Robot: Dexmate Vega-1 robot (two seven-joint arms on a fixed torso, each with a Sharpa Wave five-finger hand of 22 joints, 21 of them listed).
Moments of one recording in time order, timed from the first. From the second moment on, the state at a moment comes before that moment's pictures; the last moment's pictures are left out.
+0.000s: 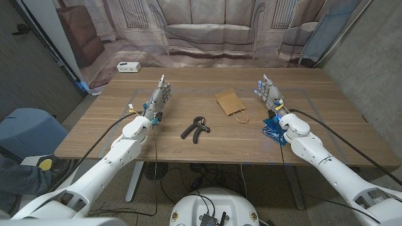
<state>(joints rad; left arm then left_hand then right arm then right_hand) 0.87 0.52 0.37 -1.33 -0.67 -0.27 -0.04 0.30 0.07 -0.17 0.08 0.22 0.01 0.09 0.19 0.17 0.03 0.06 0.20 0.18 -0.02 0.09 0.19 0.17 0.00 0.00 0.19 0.17 -0.85 -0.51 -0.38 -1.32 0.65 0.28 0.03 0.20 -0.01 0.21 -0.14 0.18 0.09 0.09 0.21 0.18 0.01 0.12 0.25 0.18 -0.06 0.06 0.24 0.19 0.17 -0.02 0.23 0.17</state>
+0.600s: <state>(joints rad) 0.93 0.57 0.37 -1.47 -0.67 -0.20 0.01 0.33 0.08 -0.18 0.08 0.22 0.05 0.10 0.19 0.17 0.07 0.08 0.22 0.19 0.02 0.10 0.20 0.17 0.02 0.03 0.20 0.17 -0.87 -0.51 -0.39 -1.32 0.63 0.34 0.05 0.20 -0.01 0.21 -0.14 0.18 0.09 0.10 0.21 0.18 0.02 0.13 0.25 0.18 -0.06 0.06 0.24 0.19 0.18 -0.01 0.23 0.17</state>
